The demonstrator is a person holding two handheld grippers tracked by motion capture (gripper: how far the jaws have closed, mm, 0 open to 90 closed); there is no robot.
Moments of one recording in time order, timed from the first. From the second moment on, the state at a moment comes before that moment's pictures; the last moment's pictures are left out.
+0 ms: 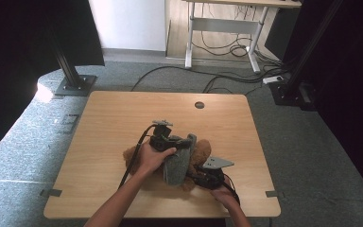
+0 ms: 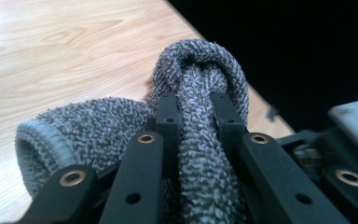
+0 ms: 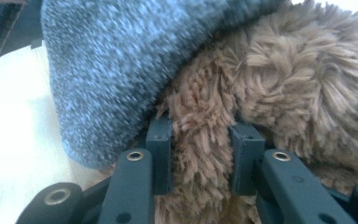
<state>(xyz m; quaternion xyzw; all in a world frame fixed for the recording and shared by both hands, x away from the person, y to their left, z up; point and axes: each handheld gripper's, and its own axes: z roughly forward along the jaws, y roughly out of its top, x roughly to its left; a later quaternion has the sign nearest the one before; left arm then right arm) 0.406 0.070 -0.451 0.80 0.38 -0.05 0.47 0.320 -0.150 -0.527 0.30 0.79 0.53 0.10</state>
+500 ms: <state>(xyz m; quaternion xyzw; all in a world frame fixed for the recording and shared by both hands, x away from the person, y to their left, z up) 0.385 0.126 -0.459 0.78 0.41 0.00 0.46 0.314 -0.147 -0.527 0.28 0.80 0.52 0.10</state>
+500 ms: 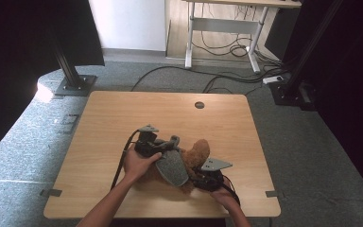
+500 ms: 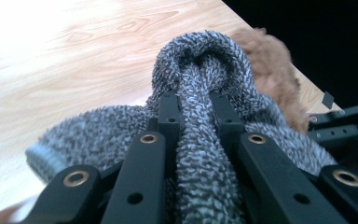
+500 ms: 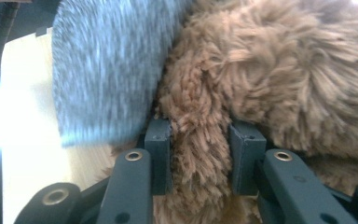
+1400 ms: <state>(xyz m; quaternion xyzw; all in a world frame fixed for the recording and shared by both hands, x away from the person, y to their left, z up) 0.320 0.219 -0.484 0.71 0.43 -0.04 0.55 0.307 -0.150 -0.535 0.29 0.81 0.50 0.09</state>
